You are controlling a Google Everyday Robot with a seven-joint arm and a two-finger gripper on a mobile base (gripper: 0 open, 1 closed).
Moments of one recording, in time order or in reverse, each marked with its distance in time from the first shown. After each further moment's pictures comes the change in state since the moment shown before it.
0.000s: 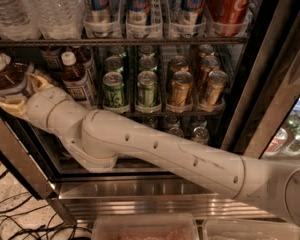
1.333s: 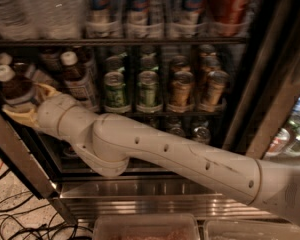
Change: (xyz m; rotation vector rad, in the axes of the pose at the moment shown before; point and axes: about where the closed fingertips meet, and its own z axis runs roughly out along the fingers) arm 0.009 0.006 -0.018 -0.038 0.032 0.001
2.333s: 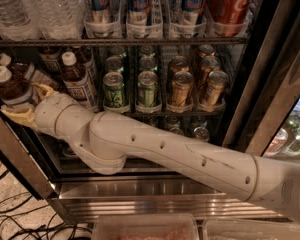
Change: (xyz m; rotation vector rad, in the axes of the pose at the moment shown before) arm 0.007 -0.001 0.005 -0.005 0.018 -0.013
